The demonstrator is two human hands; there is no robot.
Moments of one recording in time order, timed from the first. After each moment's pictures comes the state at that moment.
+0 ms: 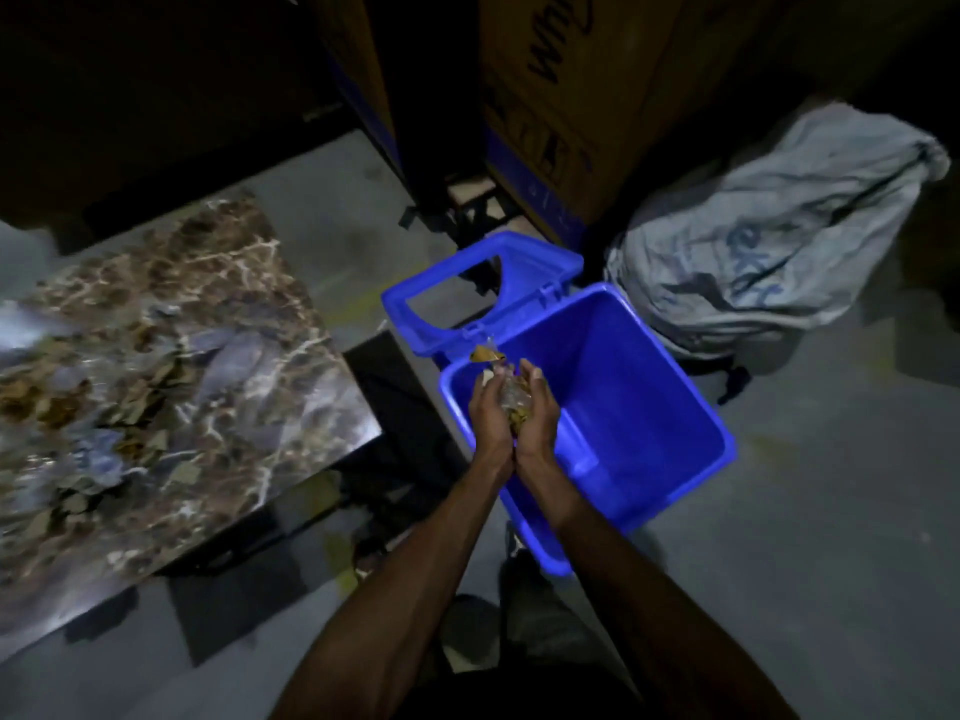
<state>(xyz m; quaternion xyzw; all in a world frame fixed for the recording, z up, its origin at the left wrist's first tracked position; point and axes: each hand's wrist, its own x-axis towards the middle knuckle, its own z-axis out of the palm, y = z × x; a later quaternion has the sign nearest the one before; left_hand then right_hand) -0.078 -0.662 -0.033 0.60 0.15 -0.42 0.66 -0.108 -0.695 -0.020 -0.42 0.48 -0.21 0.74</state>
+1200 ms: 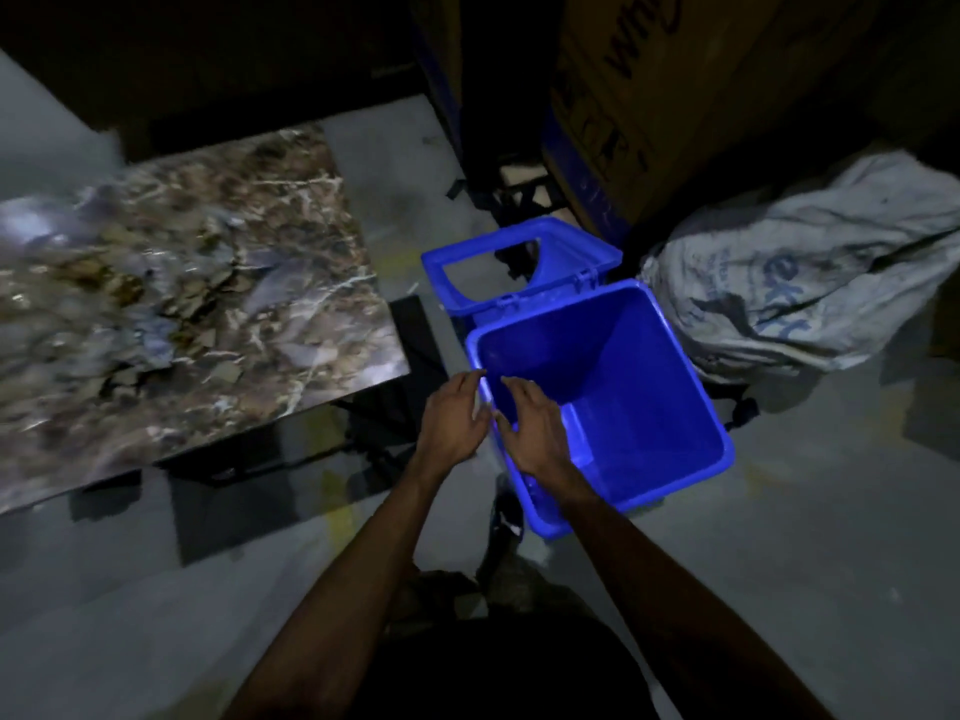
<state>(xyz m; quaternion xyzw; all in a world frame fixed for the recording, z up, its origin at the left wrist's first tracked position) -0.093 -0.530 -0.009 0.90 -0.21 -0.23 0.30 -0.176 -0.670 -0.025 -0.92 0.20 0.02 0.34</state>
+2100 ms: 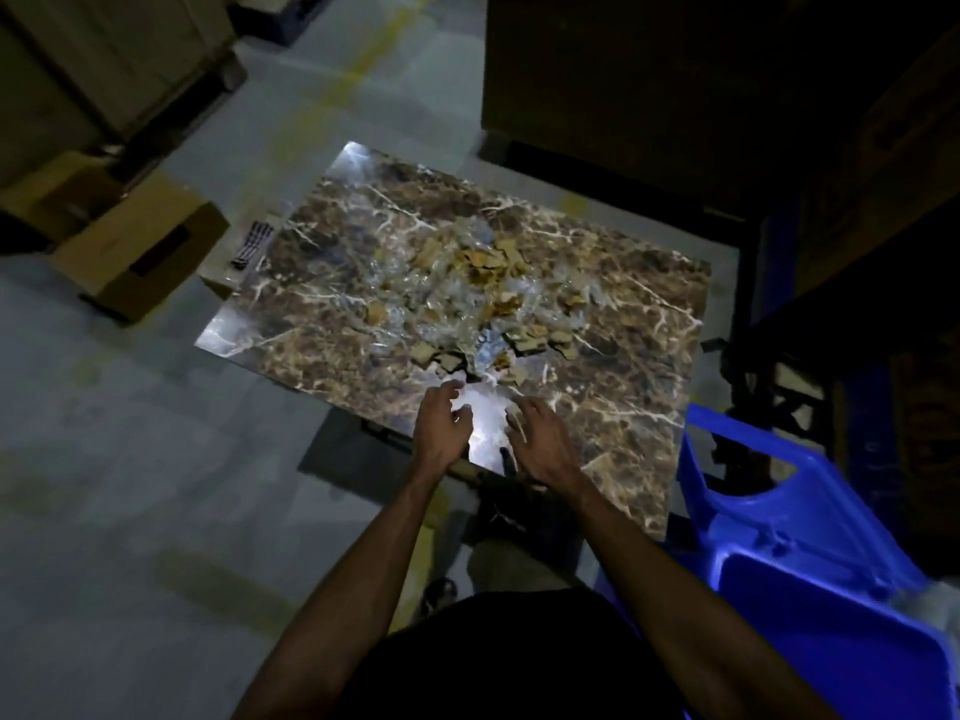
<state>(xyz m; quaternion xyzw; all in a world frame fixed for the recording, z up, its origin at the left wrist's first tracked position) 0.055 -0.151 0.002 0.85 0.25 -0.02 0.46 0.094 -0.333 -0.017 -0.93 -0.18 0.15 0.29</state>
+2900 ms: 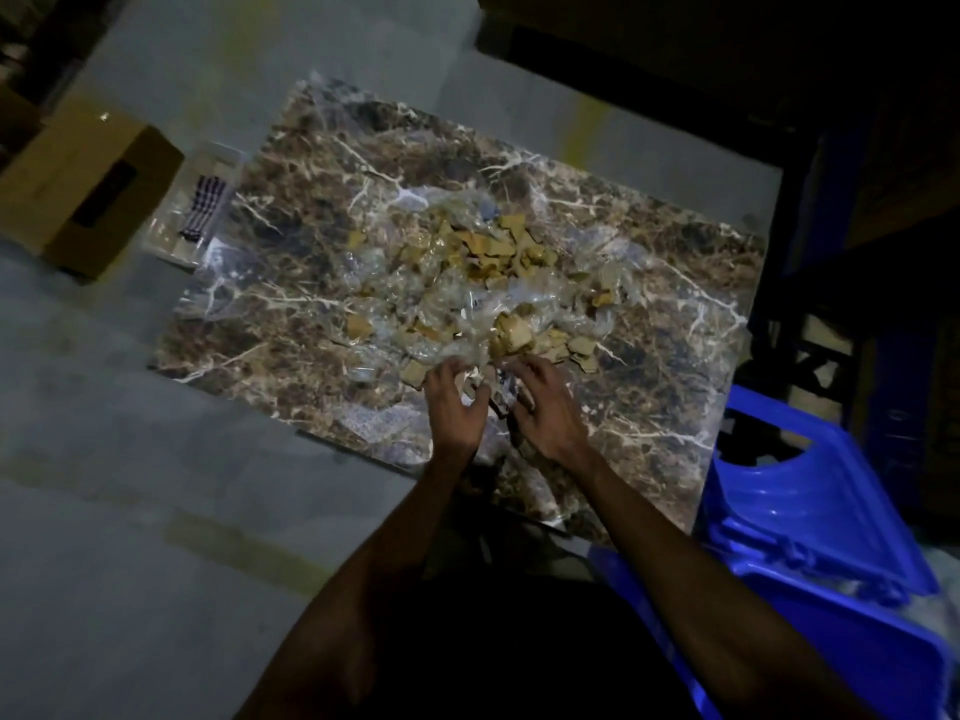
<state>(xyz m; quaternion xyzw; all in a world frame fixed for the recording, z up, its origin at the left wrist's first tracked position) 0.156 -0.145 -0.042 0.82 0.30 0.03 0.50 0.209 -0.300 -0.035 -0.90 -0.22 0.14 0.34</state>
